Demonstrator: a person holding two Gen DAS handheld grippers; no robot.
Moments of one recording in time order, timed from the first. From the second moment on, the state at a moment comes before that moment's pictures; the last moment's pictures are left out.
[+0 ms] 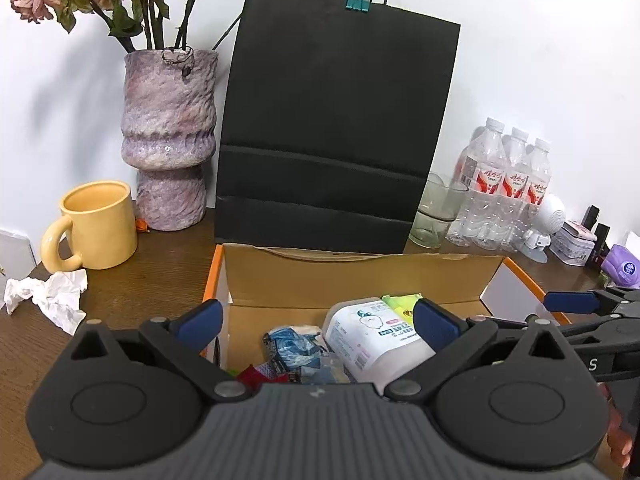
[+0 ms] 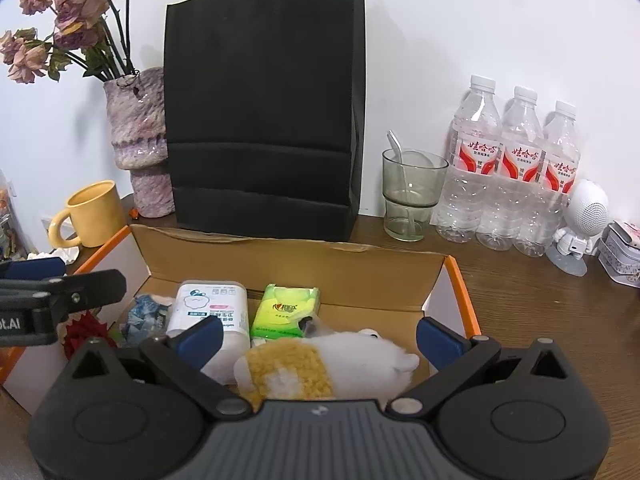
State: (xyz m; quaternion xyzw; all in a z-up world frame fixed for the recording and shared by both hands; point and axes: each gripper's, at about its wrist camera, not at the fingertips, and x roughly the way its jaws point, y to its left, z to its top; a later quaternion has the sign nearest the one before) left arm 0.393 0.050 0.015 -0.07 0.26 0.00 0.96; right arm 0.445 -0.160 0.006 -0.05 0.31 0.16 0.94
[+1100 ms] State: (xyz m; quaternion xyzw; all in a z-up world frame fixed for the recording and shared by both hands) left arm 0.256 0.050 -0.041 -0.03 0.32 -0.06 0.94; right arm 0.306 -0.217 -0.051 -0.05 0.36 0.14 0.92
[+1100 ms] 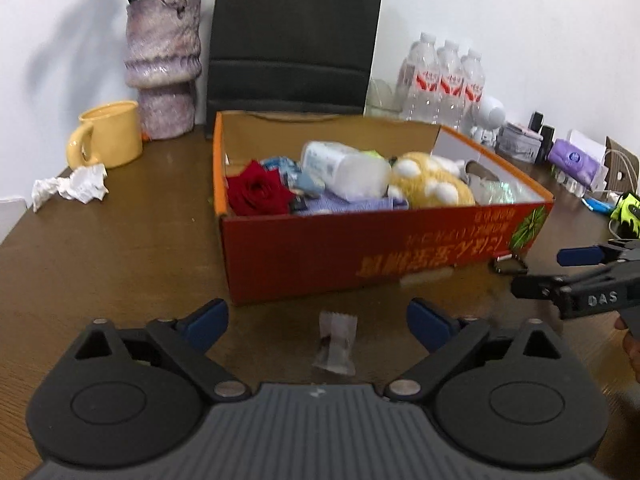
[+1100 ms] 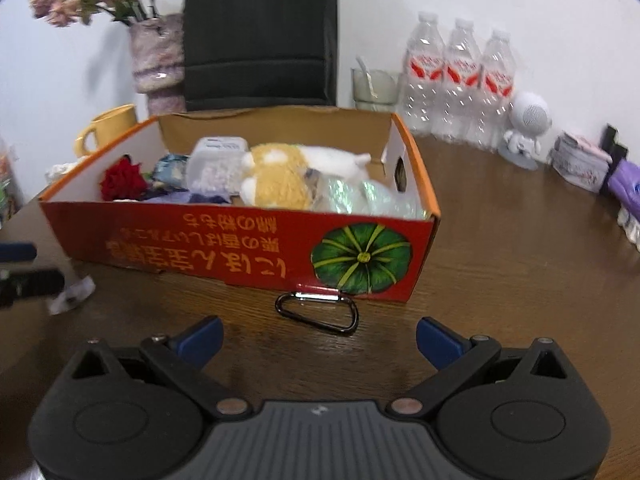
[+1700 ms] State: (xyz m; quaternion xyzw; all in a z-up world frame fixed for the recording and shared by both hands) left arm 0.256 0.038 -0.055 -0.01 0.33 -0.07 0.94; right arm 0.316 -0.206 -0.062 -0.01 0.34 0.13 0.93
